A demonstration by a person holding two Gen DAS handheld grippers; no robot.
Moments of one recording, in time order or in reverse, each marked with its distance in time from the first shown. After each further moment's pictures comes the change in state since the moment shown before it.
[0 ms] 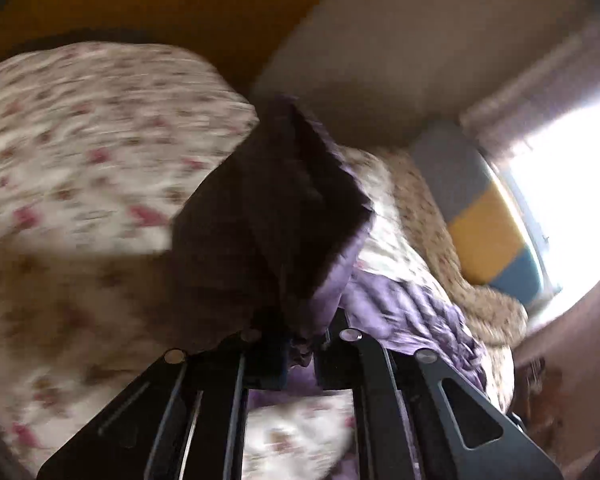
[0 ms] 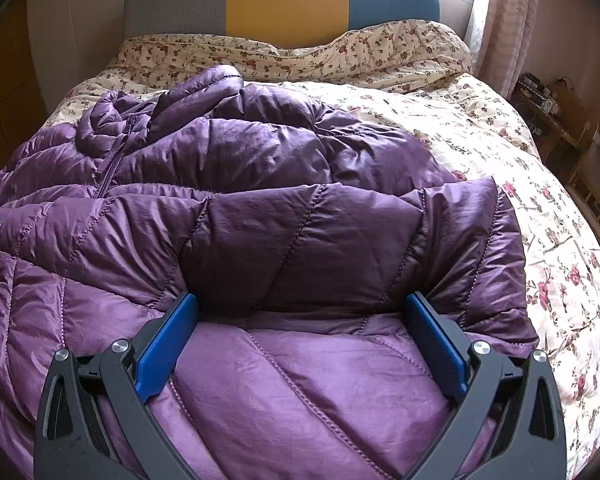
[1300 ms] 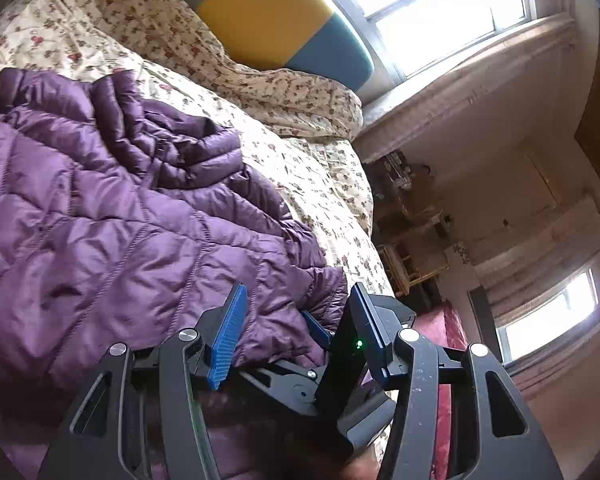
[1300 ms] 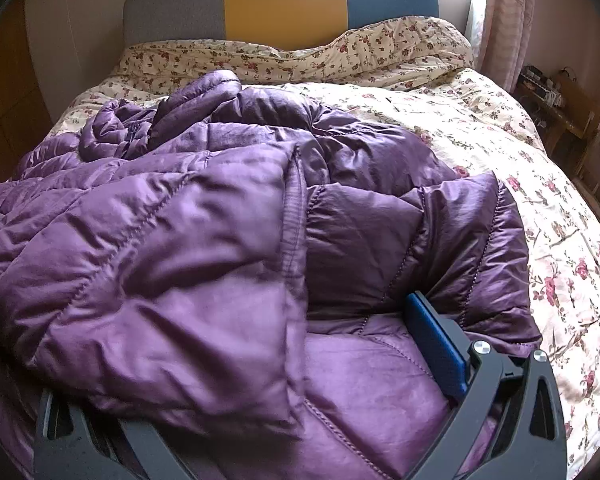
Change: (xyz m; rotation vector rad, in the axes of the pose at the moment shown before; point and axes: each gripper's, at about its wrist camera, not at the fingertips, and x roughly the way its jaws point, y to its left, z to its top) left arm 0.185 -0.304 -0.188 0.342 0.623 -0.611; right arm -0.001 -0.002 0.001 0.024 -0.005 0.032
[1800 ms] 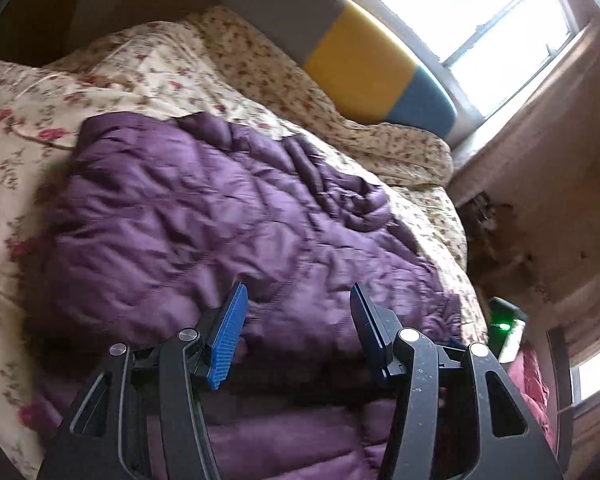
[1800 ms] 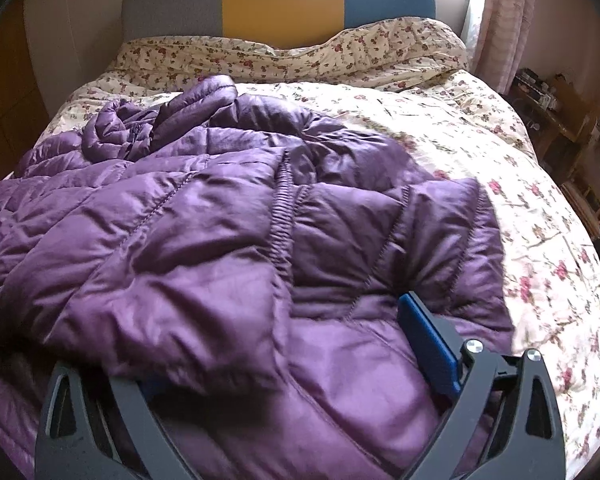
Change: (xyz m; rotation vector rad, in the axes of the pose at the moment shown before) left arm -0.105 0.065 -0.020 -0.013 -0.175 0.350; right arm -0.026 -0.006 0.001 -0.007 0.023 -0.034
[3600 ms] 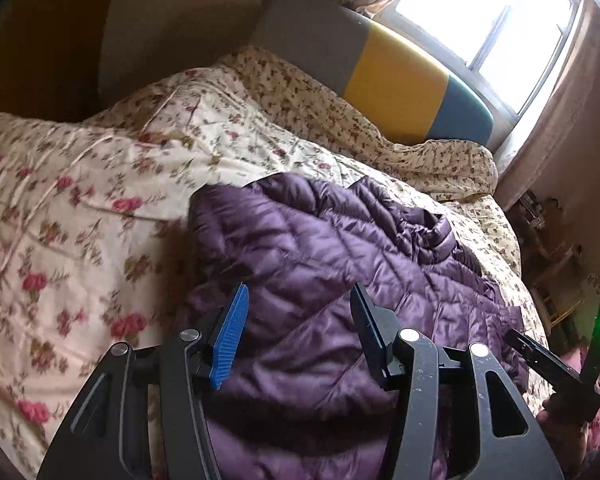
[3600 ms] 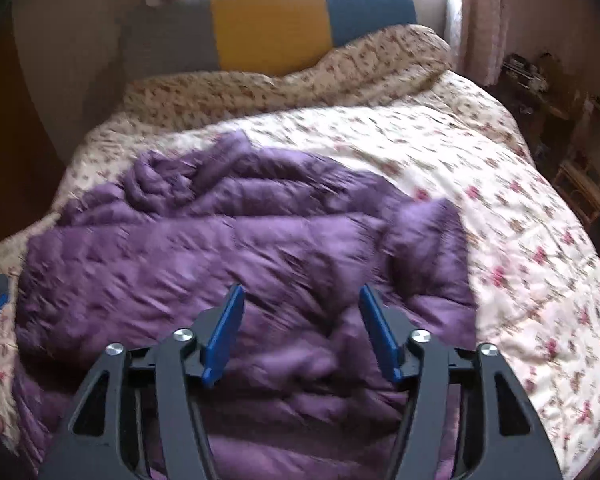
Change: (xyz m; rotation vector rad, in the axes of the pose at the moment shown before) left arm -0.028 0.030 0.035 0.112 -0.082 0.193; right arm -0.054 0.012 0.018 0.102 -0.077 0.088
